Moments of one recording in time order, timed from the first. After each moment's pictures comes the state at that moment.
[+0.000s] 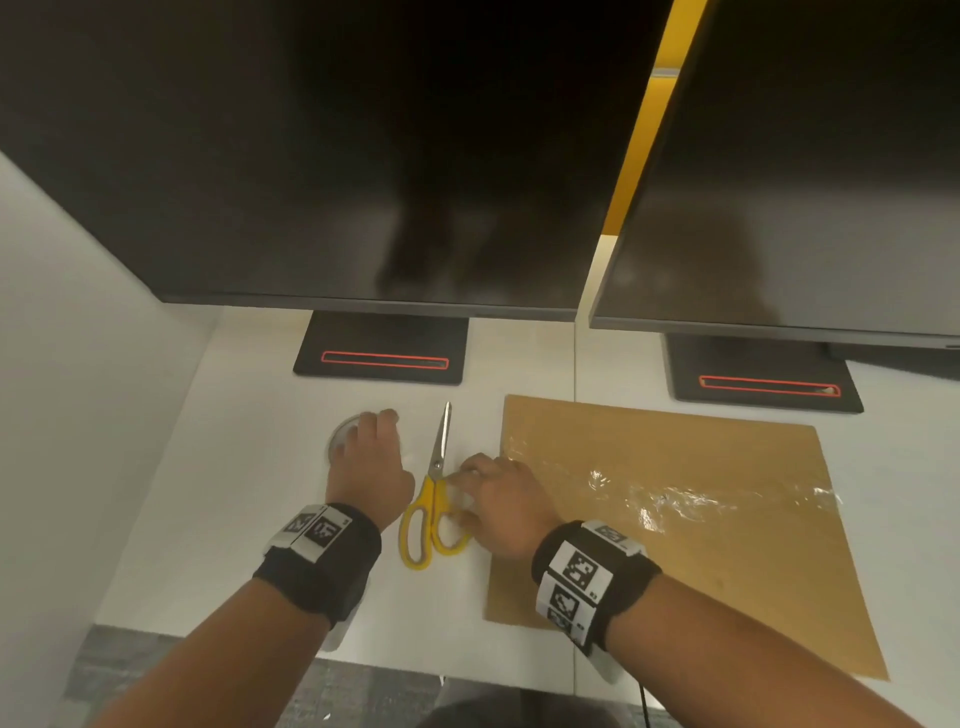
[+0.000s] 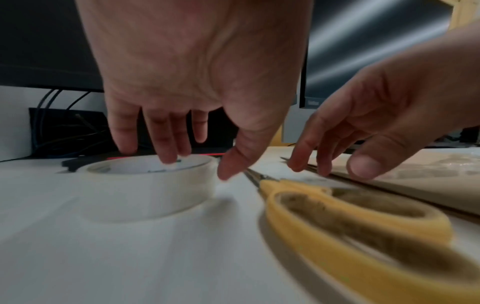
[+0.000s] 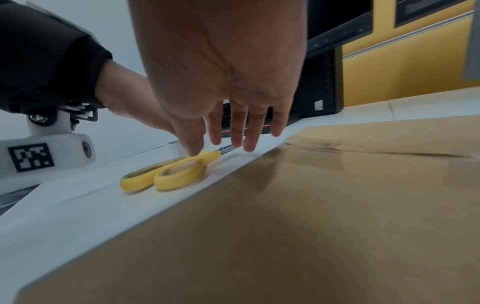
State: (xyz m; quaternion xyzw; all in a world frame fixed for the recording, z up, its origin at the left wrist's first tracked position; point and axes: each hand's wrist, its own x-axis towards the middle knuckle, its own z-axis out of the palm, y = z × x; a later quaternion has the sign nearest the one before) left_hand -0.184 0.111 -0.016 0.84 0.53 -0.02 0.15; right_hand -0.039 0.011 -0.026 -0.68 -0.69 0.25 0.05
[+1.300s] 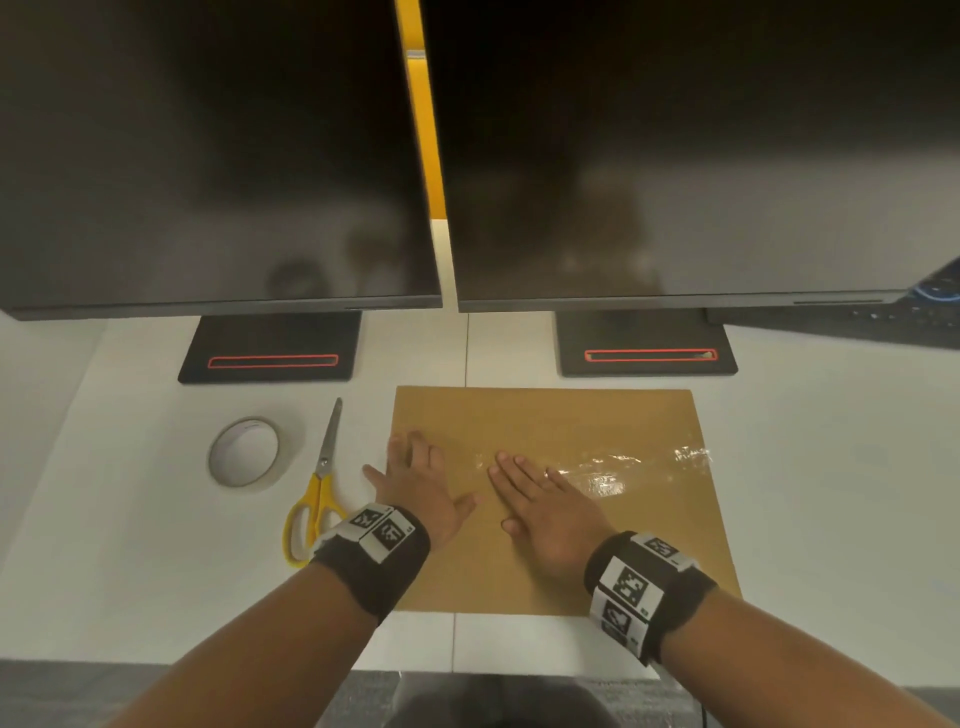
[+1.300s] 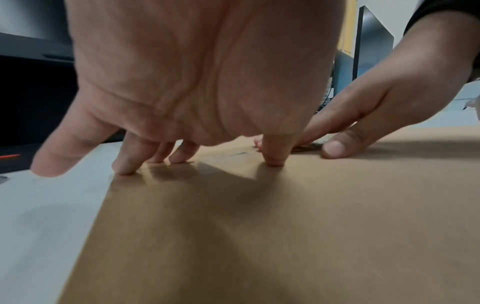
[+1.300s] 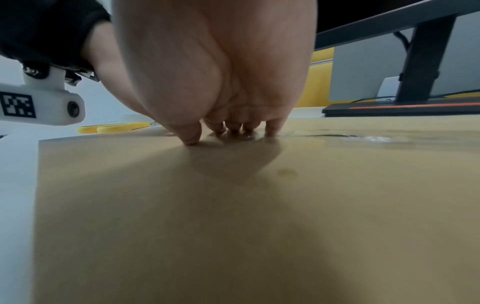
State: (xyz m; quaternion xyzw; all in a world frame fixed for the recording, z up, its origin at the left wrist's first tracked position) left_hand -0.045 0.007 -0.025 0.83 0.46 -0.29 0.13; right_hand 0.092 -0.109 -0.051 -0.70 -0.66 0.28 -0.05
